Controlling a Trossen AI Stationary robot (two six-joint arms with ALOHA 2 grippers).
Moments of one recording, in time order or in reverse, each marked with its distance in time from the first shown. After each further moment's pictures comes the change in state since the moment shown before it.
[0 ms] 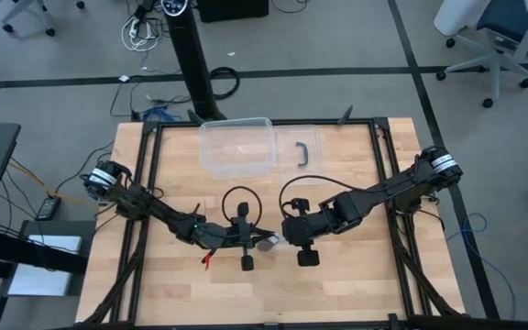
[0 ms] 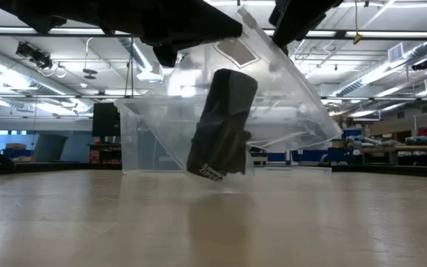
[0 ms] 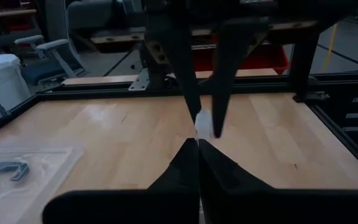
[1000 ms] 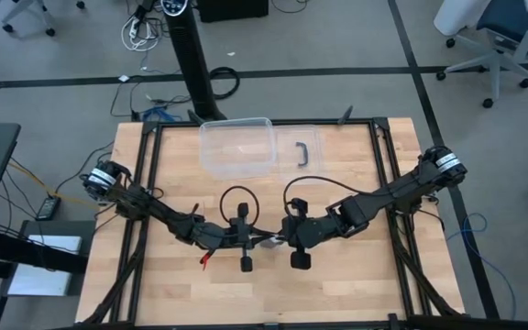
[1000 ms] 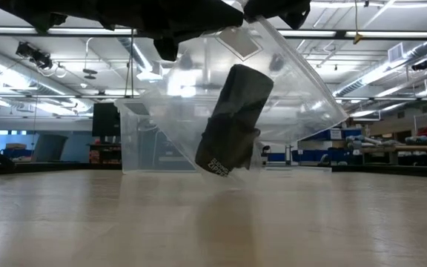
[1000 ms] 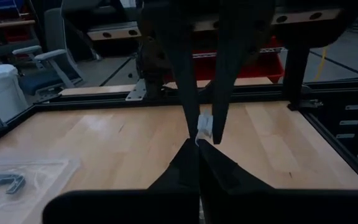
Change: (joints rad) left arm -0.004 -0.001 -0.001 0.043 0.008 0.029; right arm 0.049 -0.038 -0.071 0.247 0.164 0.093
